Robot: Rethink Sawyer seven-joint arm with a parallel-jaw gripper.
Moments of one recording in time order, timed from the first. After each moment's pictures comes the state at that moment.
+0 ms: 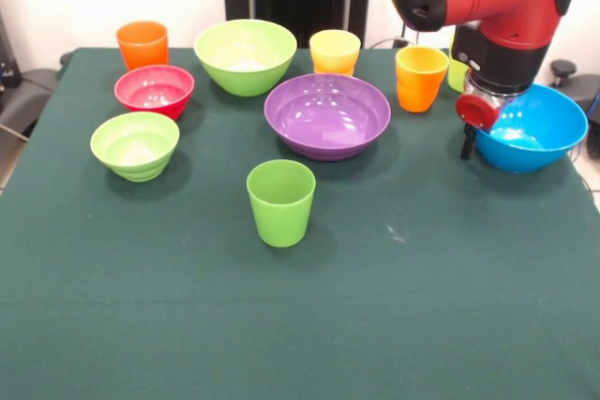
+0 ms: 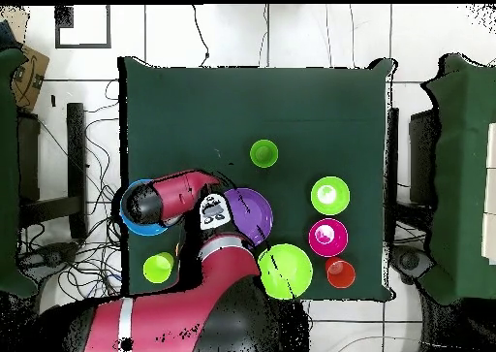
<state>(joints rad) -0.01 -0.41 0.18 1.61 -0.25 0.51 1.18</state>
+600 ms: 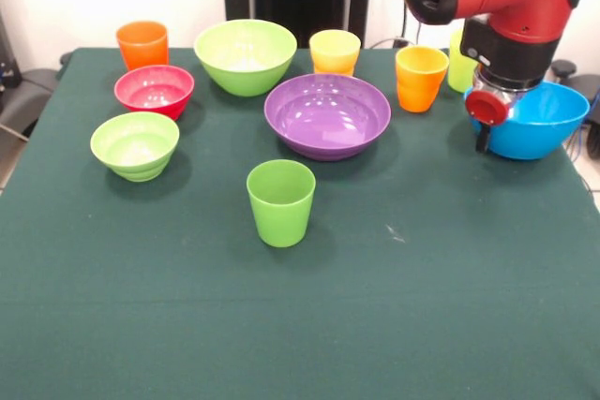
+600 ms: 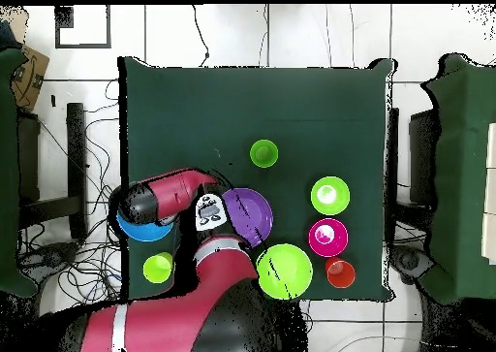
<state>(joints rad) 0.00 -0.43 0.19 1.61 -0.25 0.51 1.18</state>
